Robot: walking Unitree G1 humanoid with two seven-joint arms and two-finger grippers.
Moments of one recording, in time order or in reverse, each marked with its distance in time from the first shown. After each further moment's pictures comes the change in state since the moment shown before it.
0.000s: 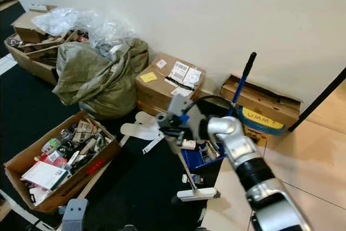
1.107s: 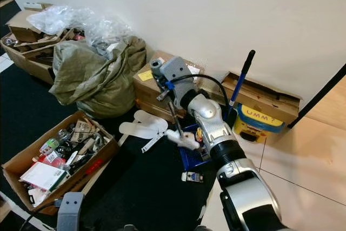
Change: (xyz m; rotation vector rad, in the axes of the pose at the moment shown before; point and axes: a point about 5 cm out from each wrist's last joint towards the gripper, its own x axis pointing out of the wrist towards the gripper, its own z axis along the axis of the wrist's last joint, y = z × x) left arm 0.004 0.010 0.018 0.023 -0.057 0.007; right arm 0.051 -0.017 0.068 -0.003 -0.392 -0.414
